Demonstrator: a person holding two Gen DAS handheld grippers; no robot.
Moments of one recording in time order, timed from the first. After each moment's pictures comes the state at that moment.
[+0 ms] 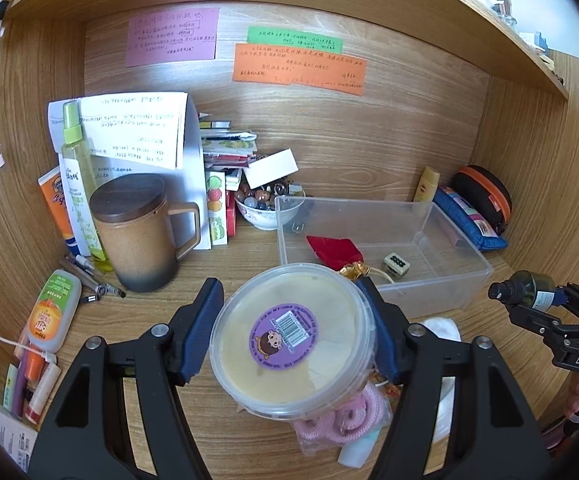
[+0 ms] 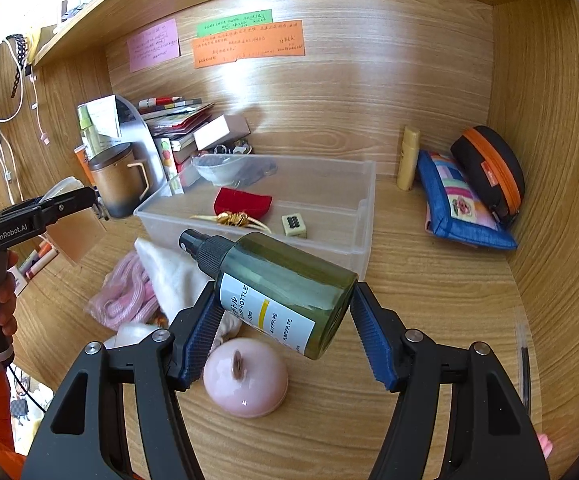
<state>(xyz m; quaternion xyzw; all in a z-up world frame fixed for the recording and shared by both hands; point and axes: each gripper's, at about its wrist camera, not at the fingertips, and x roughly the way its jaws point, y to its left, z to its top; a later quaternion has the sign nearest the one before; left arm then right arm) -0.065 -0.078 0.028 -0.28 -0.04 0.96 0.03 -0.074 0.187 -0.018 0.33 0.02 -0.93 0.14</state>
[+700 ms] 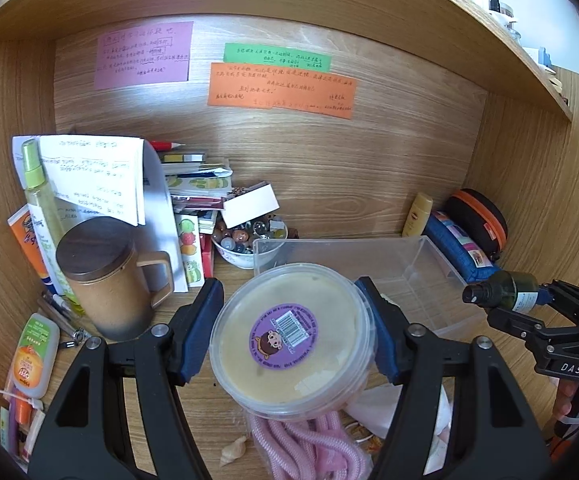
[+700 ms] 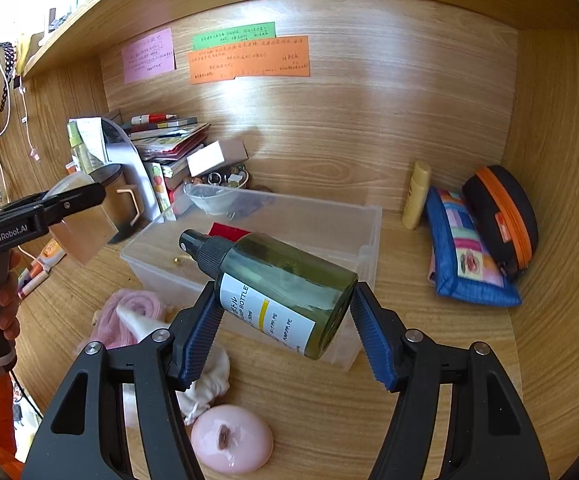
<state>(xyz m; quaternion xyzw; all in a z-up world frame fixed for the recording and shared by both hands) -0.111 -0.068 0.048 -0.27 -0.05 0.96 0.06 -0.124 0.178 0.008 0.32 0.04 -0.94 0.14</state>
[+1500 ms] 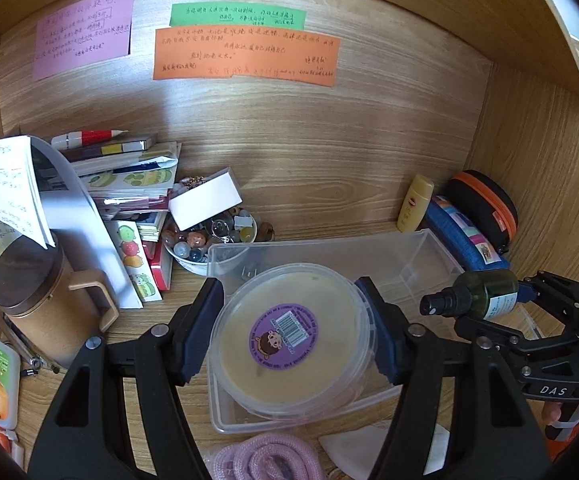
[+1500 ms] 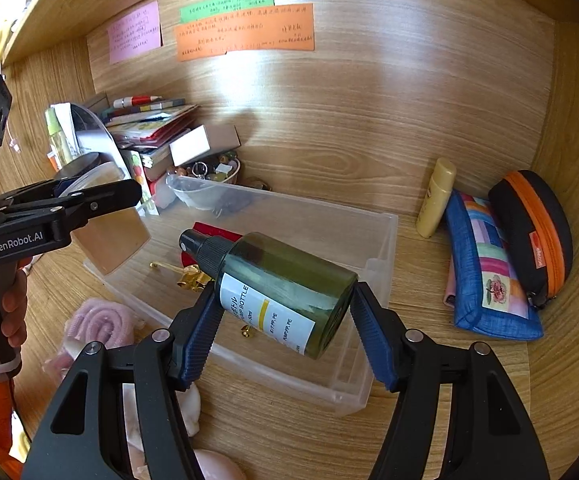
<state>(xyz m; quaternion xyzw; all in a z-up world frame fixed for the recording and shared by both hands) -0.177 -0.038 0.028 -0.31 -0.03 0.95 0.09 -0.181 0.175 -0.014 0.35 0.05 -0.92 0.16</state>
